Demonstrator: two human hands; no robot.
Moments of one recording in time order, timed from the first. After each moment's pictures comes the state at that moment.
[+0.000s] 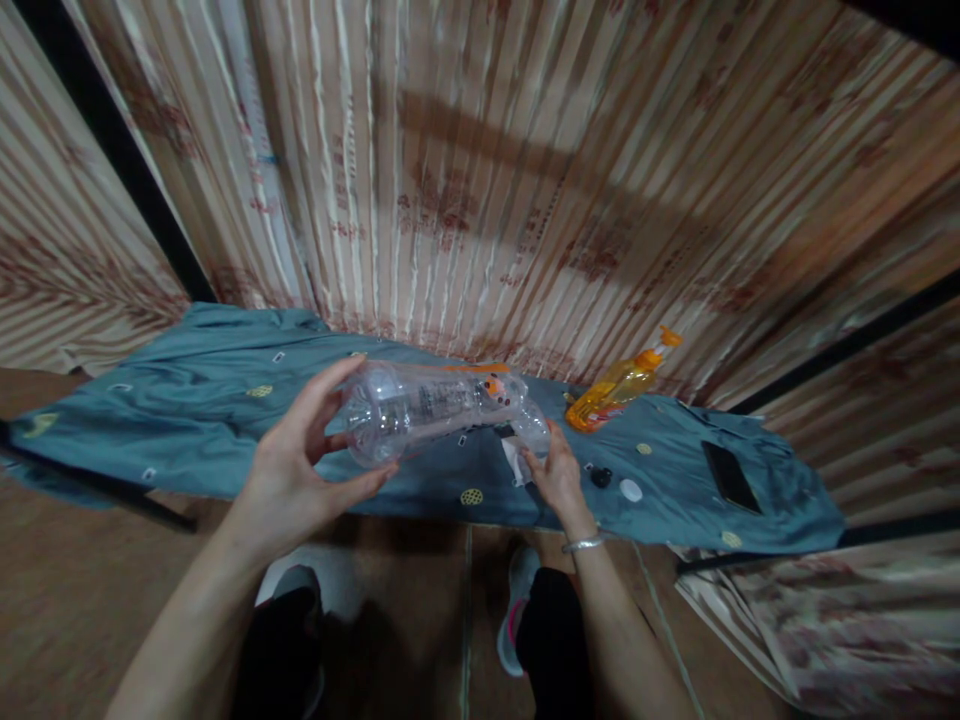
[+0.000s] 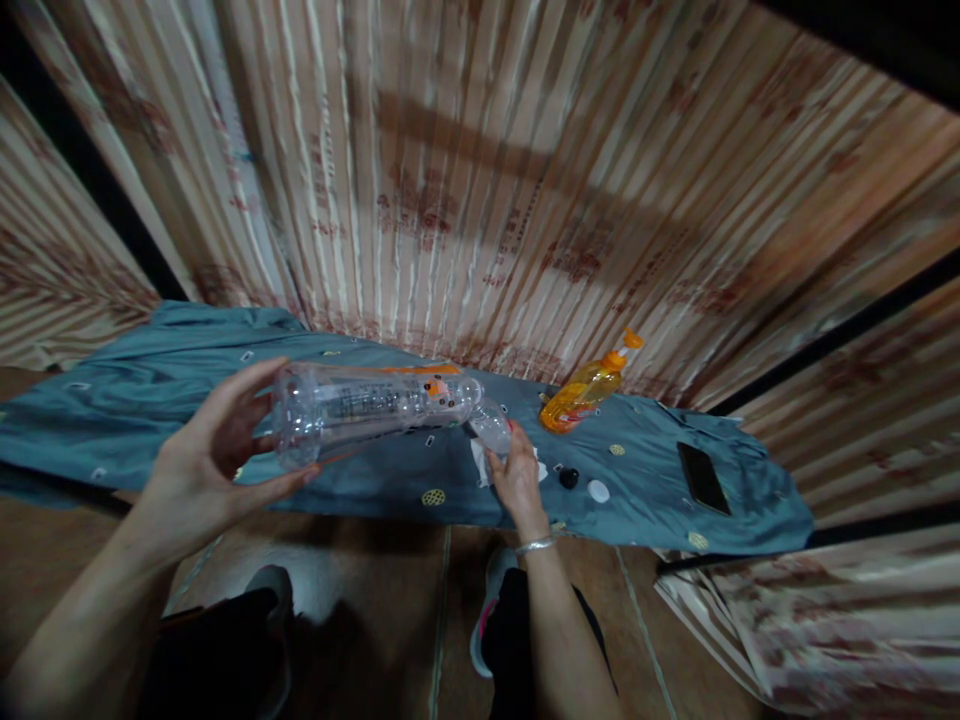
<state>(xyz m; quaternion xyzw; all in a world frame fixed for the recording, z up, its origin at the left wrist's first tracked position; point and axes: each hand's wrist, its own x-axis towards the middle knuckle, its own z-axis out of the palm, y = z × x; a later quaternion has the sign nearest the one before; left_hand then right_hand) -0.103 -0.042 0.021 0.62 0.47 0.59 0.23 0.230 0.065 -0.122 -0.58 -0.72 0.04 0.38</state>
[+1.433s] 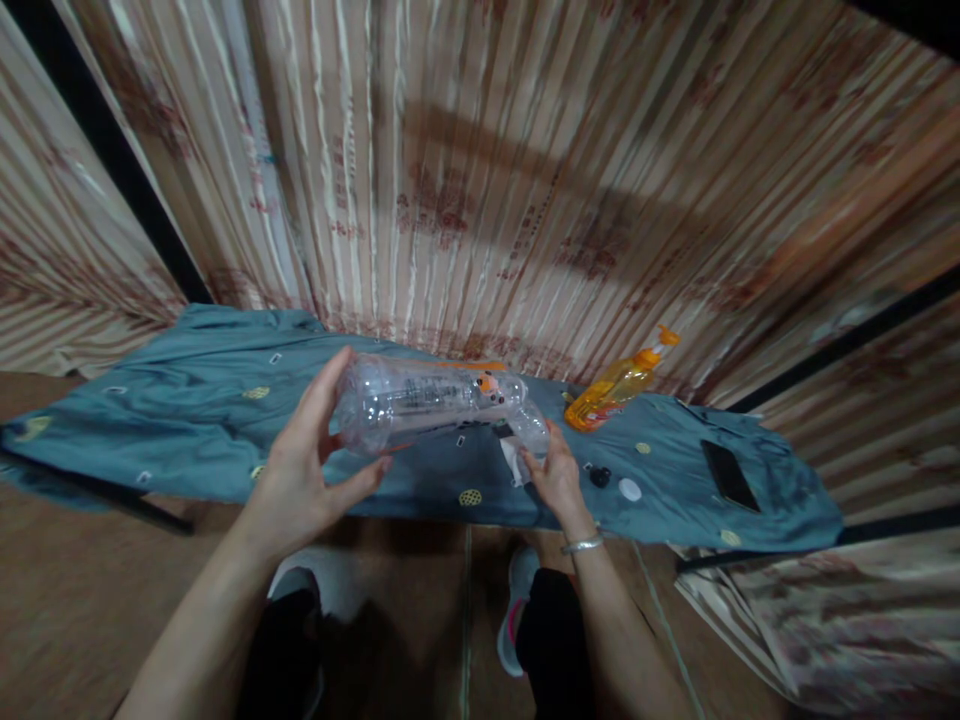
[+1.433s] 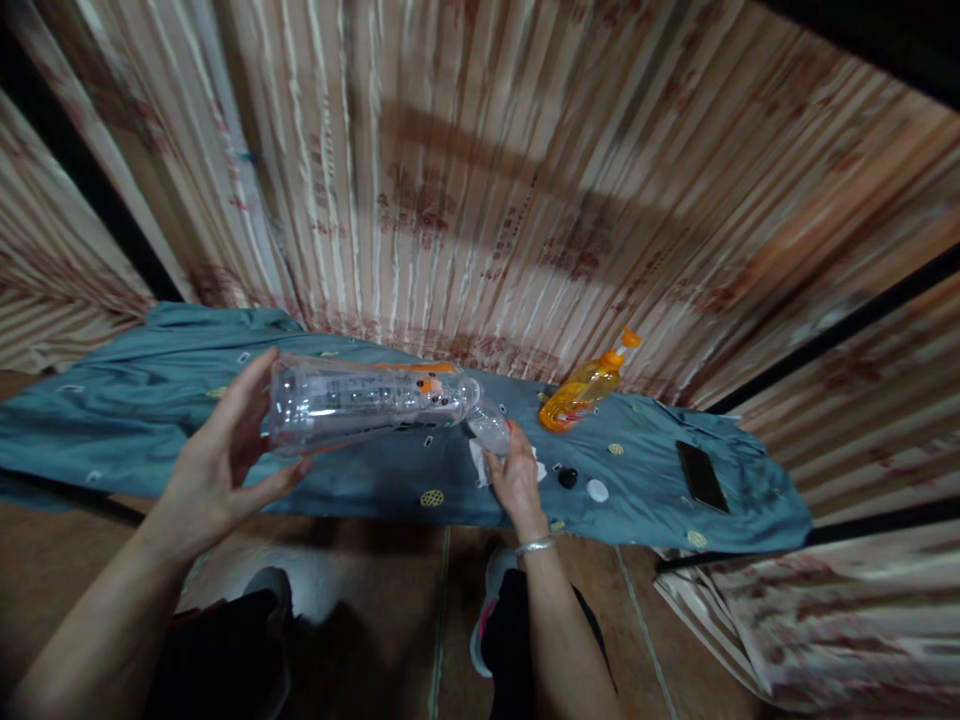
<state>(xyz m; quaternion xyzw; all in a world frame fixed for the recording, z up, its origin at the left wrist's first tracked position) -0.106 -0.034 0.009 0.65 0.49 0.55 0.17 0.231 0.064 -0.121 -0.57 -0.73 0.04 0.39</state>
